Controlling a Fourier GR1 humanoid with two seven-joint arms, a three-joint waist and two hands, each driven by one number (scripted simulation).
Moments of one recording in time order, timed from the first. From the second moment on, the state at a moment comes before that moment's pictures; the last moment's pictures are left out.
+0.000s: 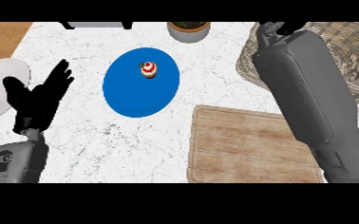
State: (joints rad) left arm -0.23 0.26 0.19 -1.36 0.05 -0.08 0.22; right arm -1.03 -0.22 0.15 -1.23 1.02 -0.33 1.00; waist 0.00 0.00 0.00
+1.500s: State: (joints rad) left arm -0.22 0.26 0.19 -1.41 0.05 -0.09 0.25; right arm -0.85 -0.33 -0.20 -0.95 0.77 -0.66 0.49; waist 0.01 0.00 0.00
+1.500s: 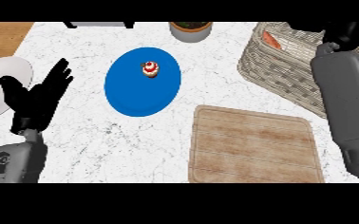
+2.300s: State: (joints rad) left arm -0.18 0.25 0.20 -1.41 0.04 -0.08 0.23; right arm -0.40 -0.47 -0.50 -1.49 0.30 -0.48 0.47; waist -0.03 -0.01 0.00
